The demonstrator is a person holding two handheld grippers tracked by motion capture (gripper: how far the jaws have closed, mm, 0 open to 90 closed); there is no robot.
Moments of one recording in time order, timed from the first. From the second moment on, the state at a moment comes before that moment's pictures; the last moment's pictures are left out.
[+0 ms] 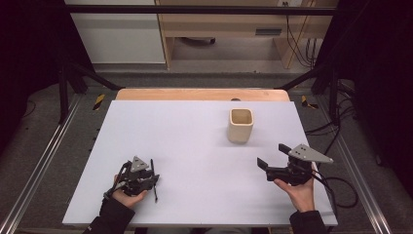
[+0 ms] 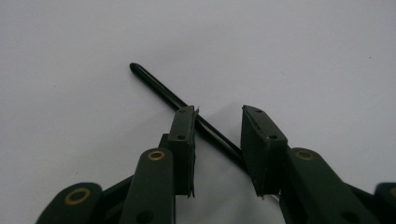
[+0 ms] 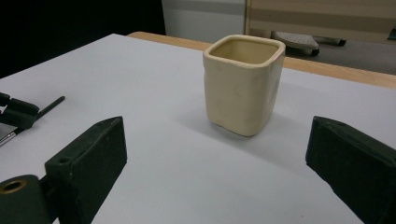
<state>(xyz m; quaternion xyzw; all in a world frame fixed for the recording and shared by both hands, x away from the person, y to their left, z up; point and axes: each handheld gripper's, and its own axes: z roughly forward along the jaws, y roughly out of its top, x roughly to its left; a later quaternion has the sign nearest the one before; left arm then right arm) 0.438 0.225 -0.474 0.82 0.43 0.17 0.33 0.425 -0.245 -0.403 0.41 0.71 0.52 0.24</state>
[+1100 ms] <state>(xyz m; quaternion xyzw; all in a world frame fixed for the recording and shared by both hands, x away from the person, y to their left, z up) 0.441 0.213 -0.470 0.85 0.38 0.14 0.32 0.425 -0.245 -0.403 0.41 0.71 0.52 0.24</state>
